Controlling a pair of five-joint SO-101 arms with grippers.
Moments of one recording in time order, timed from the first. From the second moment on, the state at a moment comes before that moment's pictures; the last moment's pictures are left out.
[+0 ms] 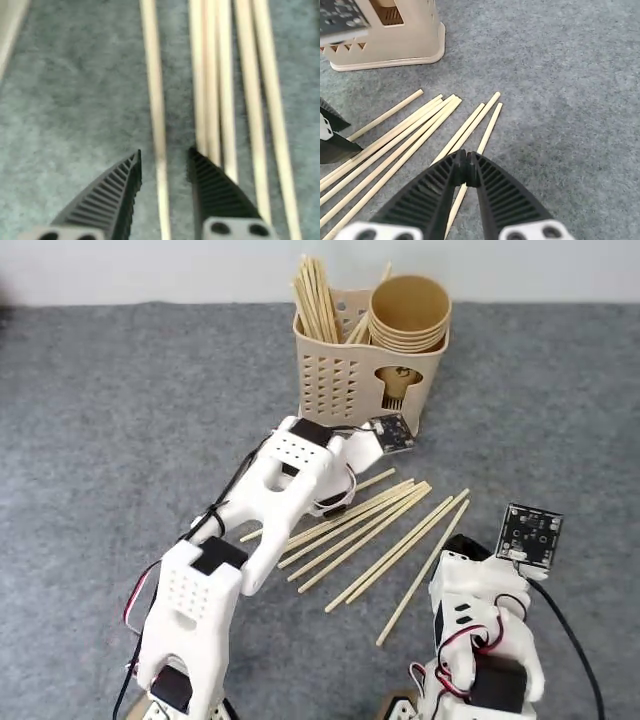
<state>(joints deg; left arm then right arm) 24.5 39.0 -14.4 73.2 -30.8 6.4 -103.4 80.3 68.8 -7.0</state>
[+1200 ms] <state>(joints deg) 28.6 -0.4 -17.4 78.1 -10.2 6.5 -103.4 80.8 66.8 -6.8</state>
